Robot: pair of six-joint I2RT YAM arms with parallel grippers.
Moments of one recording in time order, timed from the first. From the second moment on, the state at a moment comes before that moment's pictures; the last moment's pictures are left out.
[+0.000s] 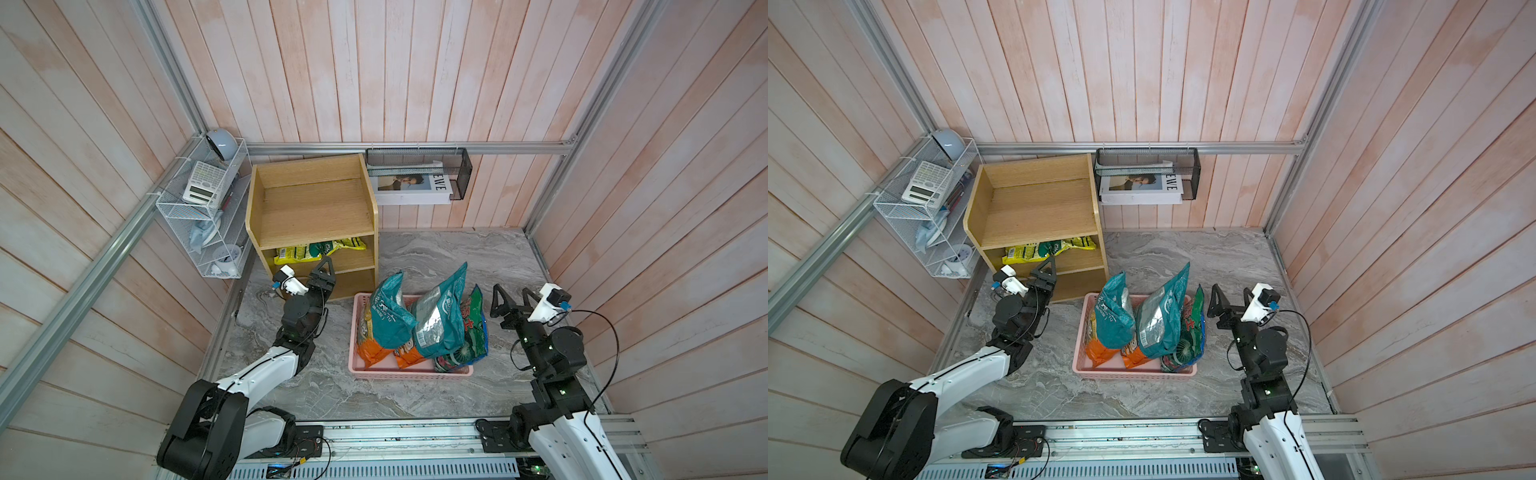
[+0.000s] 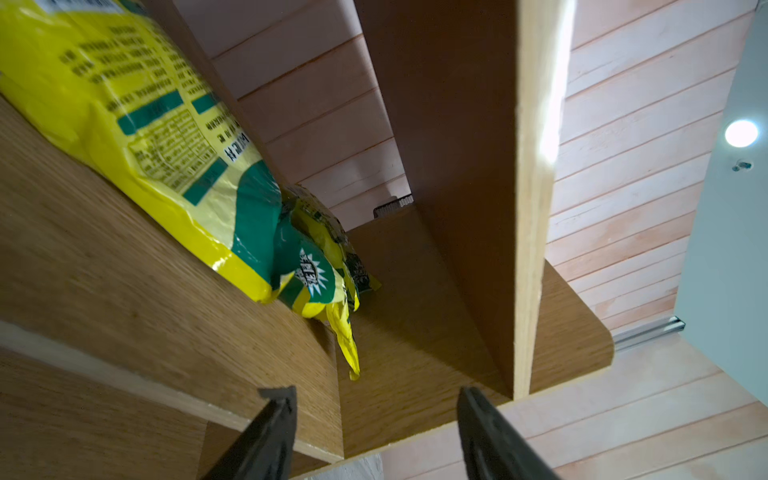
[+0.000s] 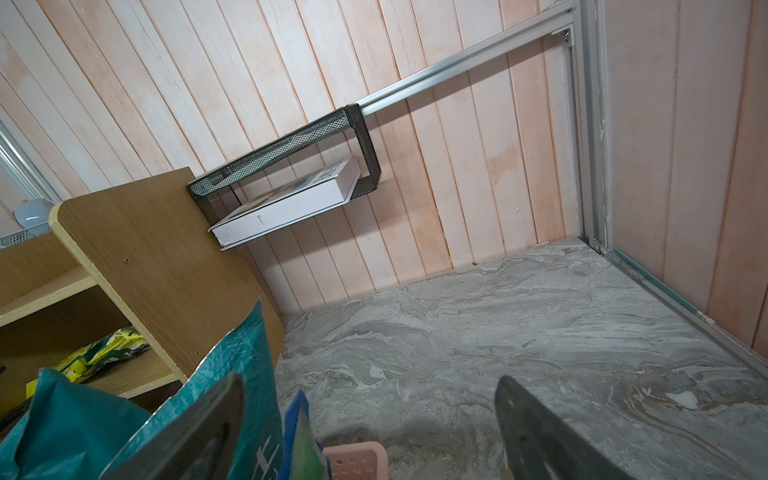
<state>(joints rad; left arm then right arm) -0.30 1.23 0.46 0.87 -0.16 -1.15 0.18 0.43 0.36 0.15 0.01 0.39</state>
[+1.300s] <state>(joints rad) -0.18 1.52 0.71 0.78 -0.12 -1.32 0.18 0.44 0.36 0.15 0.00 0.39</state>
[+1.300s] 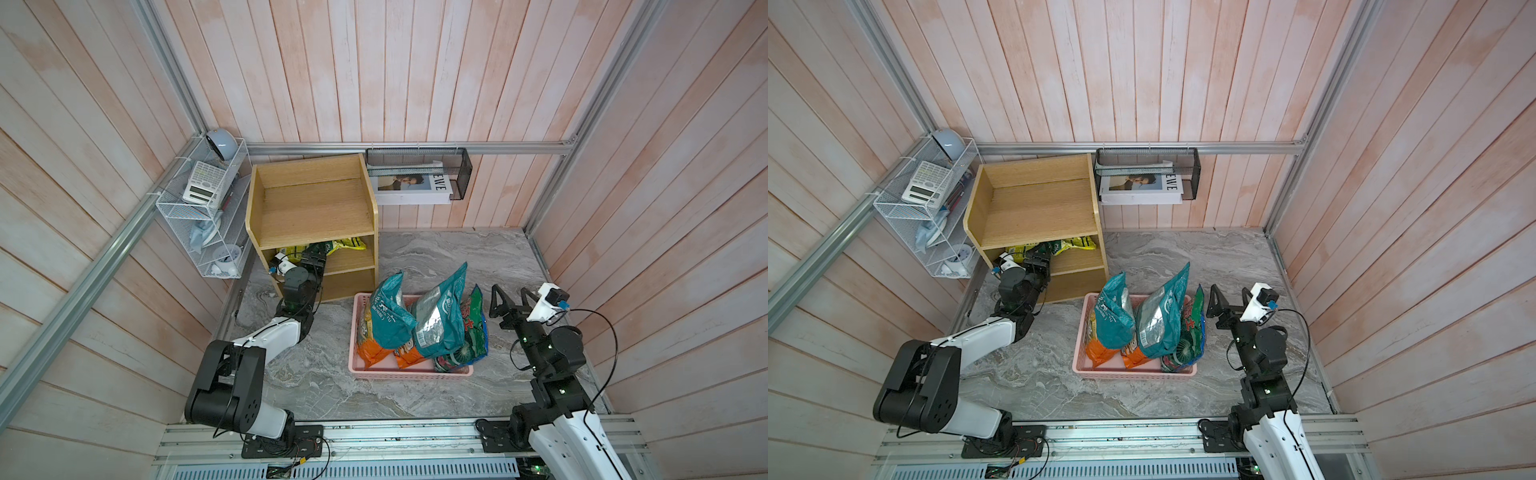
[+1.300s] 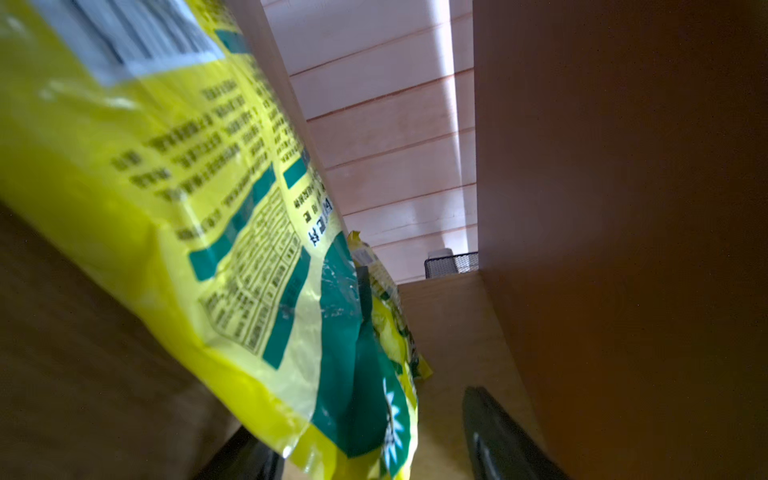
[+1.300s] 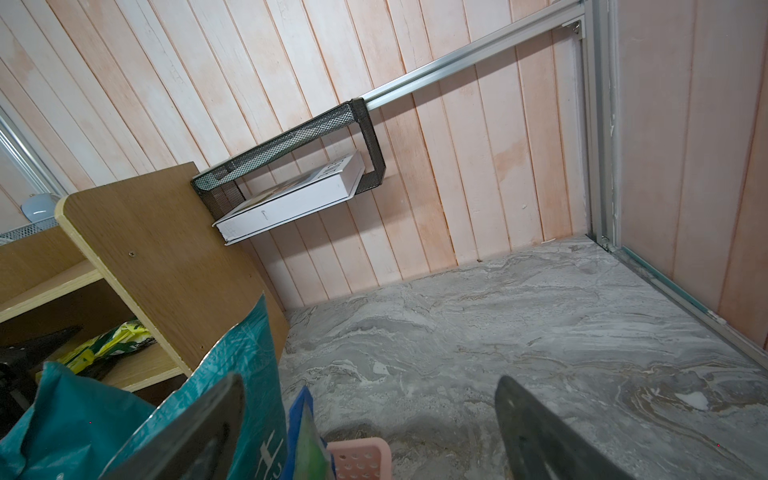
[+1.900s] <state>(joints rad) -0.18 1.45 0.71 0.64 -0.11 -1.33 0.18 0.44 0.36 0.15 0.00 0.39</state>
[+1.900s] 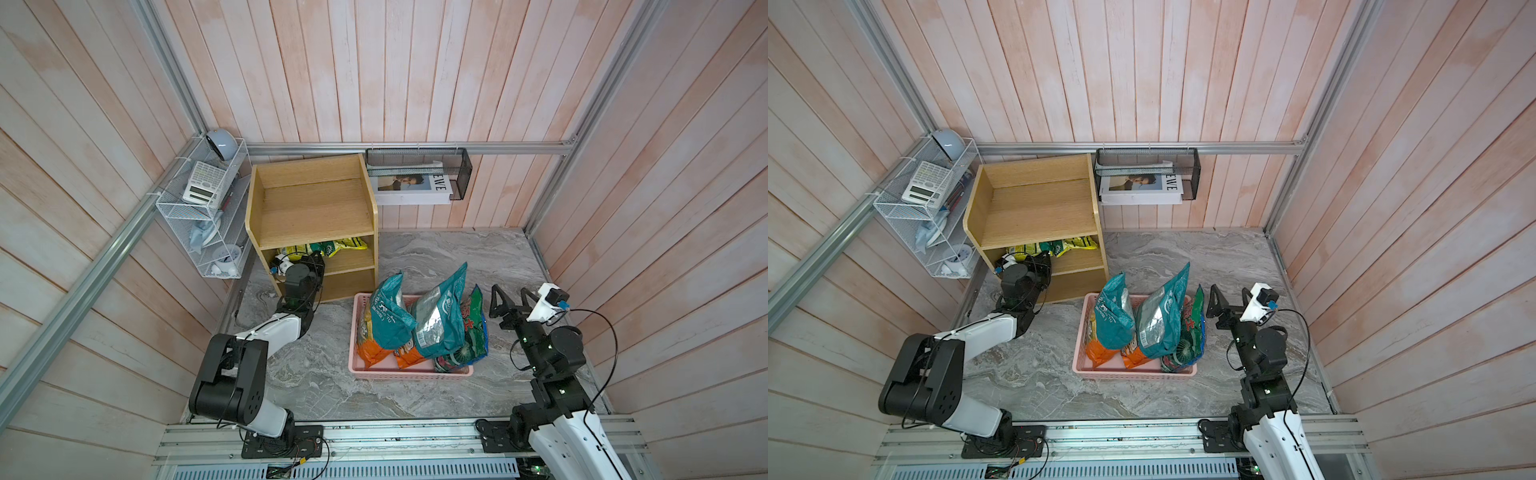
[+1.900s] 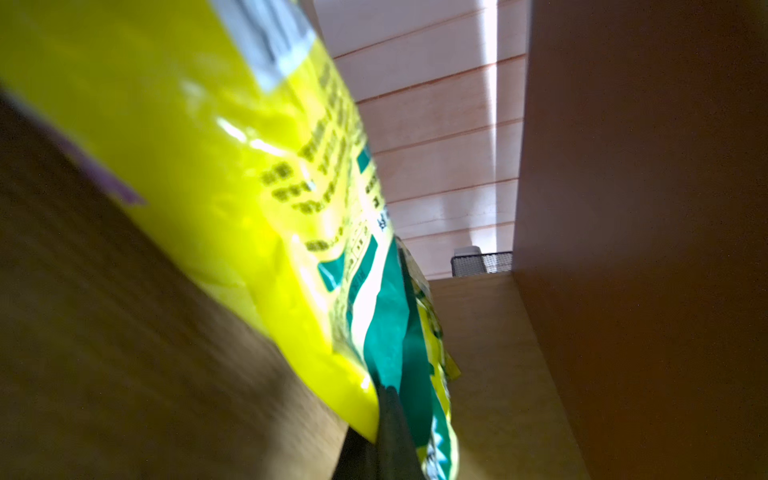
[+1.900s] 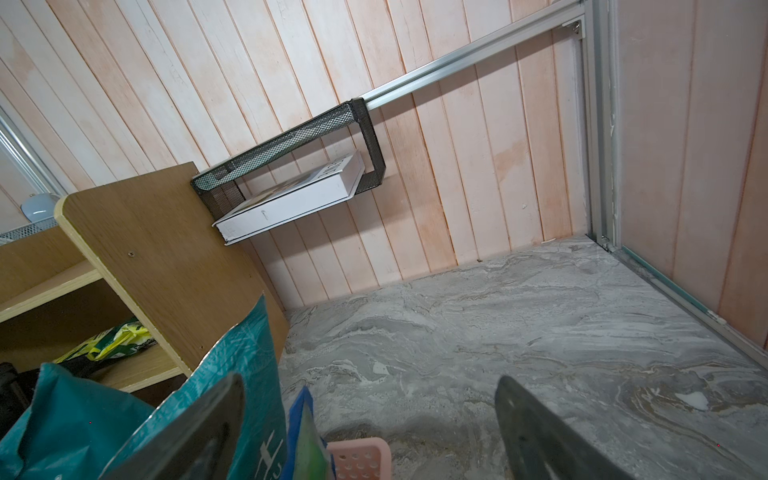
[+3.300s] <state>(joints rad) -0.77 0.71 0.72 -0.31 -0.16 -1.05 0.18 0.46 0.36 0.16 -0.01 0.39</state>
